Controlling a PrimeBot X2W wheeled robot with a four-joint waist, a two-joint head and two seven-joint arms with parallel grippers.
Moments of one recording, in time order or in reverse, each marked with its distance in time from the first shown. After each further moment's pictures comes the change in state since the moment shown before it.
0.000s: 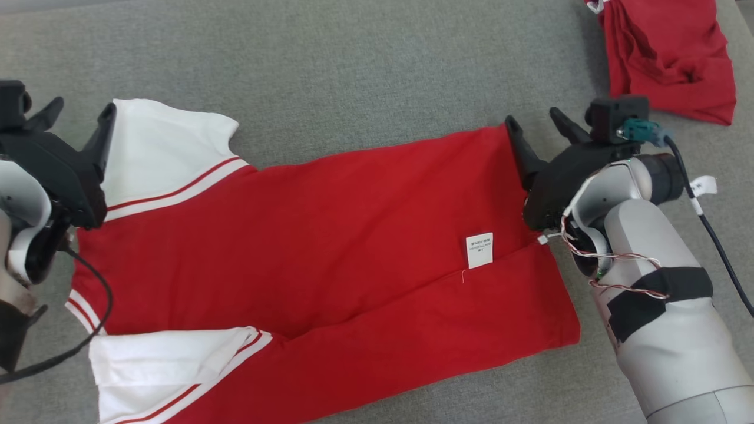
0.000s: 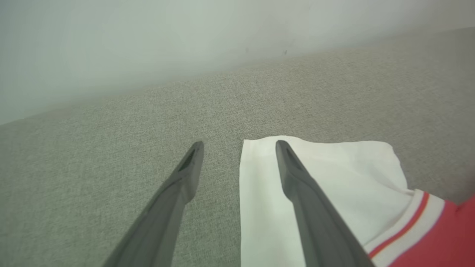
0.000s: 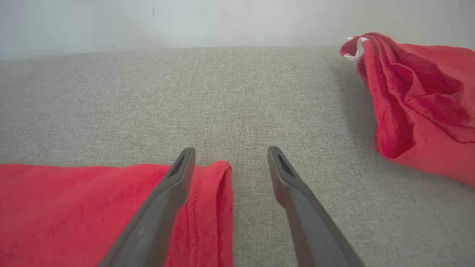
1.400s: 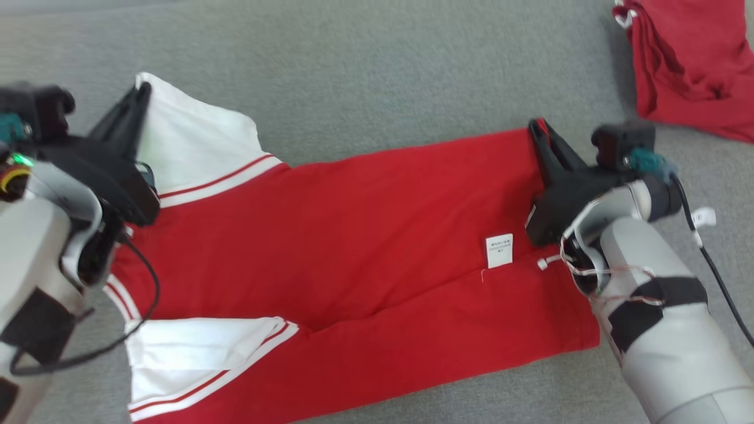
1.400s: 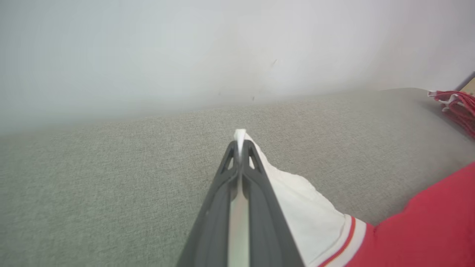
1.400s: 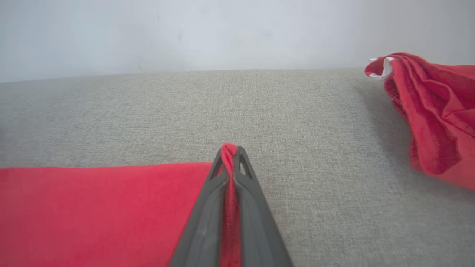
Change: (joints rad) left arm -0.091 -0.014 -0.282 0.061 -0.289 0.000 -0.272; right arm -0.029 -0.025 0.097 0.149 0.081 0.000 -0.236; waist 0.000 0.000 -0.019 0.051
